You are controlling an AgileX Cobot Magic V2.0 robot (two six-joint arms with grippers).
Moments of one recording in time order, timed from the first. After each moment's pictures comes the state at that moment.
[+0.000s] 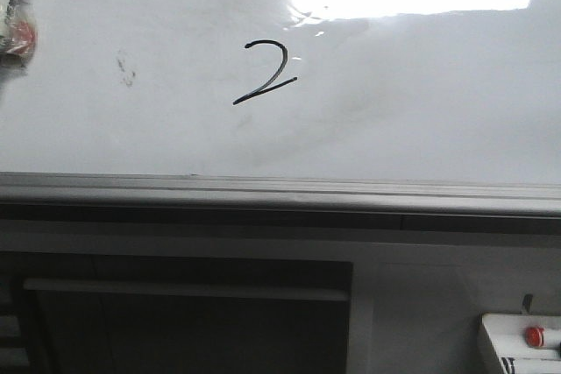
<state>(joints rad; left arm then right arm) -0.10 0.29 -0.33 0.05 0.32 0.05 0.32 0.26 -0.55 -0.16 0.82 0.23</state>
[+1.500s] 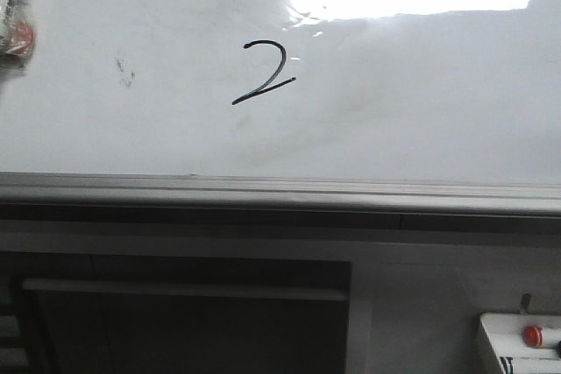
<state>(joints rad) -0.05 0.00 0.00 -0.07 0.00 0.05 0.13 0.11 -0.29 -0.14 0.45 0.23</state>
